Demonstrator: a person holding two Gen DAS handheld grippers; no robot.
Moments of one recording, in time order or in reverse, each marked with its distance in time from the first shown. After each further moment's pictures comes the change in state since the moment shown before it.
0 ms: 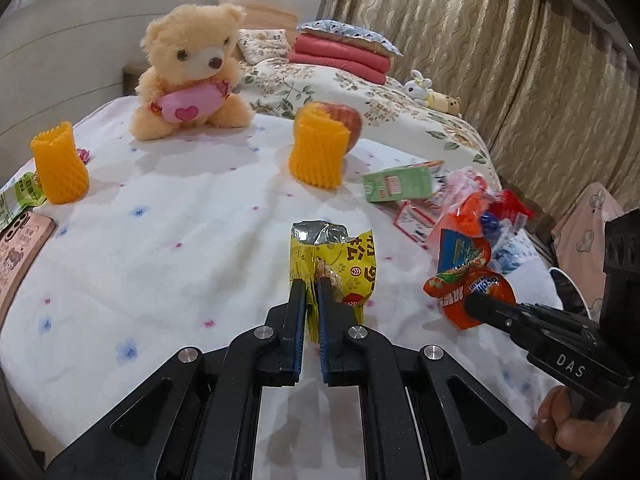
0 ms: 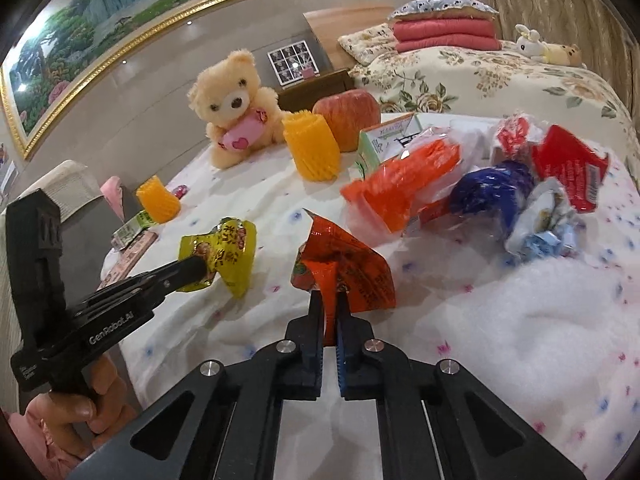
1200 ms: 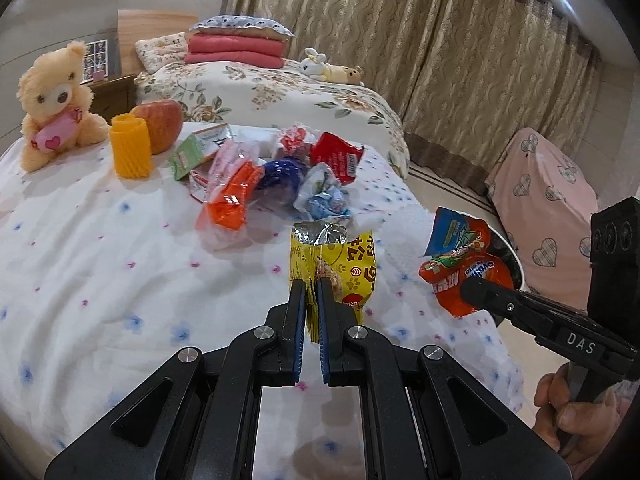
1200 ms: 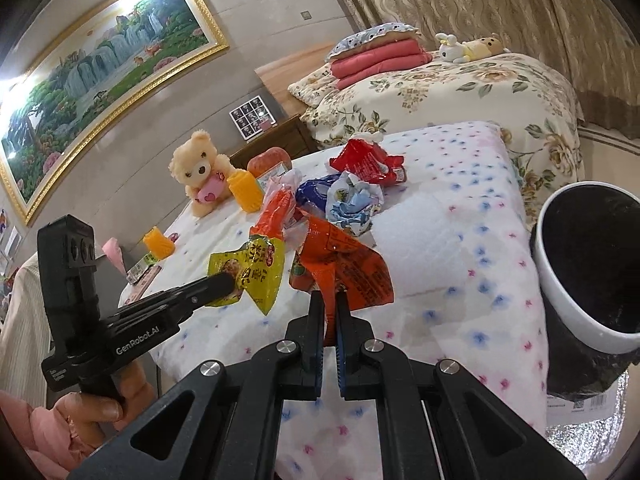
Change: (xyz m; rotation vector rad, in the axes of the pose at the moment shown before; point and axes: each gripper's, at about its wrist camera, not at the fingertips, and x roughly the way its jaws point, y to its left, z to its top) left arm -0.021 -0.154 -0.038 0.182 0.042 -0.232; right arm -0.144 -0.096 -0.064 0.177 -0.154 -0.026
